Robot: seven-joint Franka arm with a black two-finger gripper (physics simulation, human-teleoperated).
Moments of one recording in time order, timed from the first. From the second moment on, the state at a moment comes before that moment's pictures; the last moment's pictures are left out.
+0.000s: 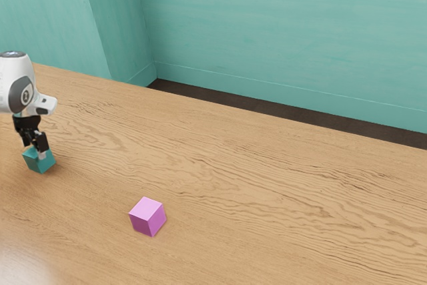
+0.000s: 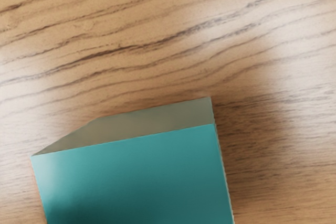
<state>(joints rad) 0.58 0.52 0.06 -1.70 0.18 2.20 0.73</state>
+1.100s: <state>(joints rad) 0.61 0.61 0.06 -1.62 0.10 2.17 0.77</state>
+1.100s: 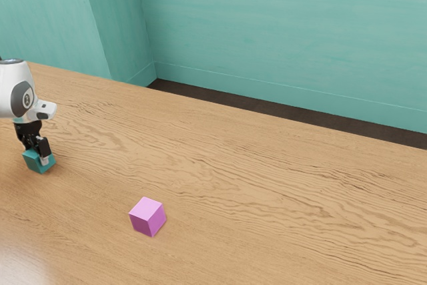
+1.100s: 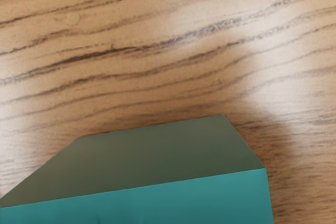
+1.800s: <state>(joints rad) 0.46 0.42 0.04 -1.67 0.07 2.12 0.73</state>
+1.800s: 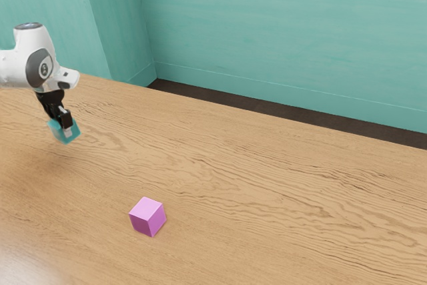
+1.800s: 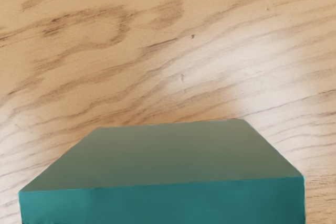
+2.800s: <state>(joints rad) -0.15 -0.05 0.10 -2.34 0.03 2.21 0.14</state>
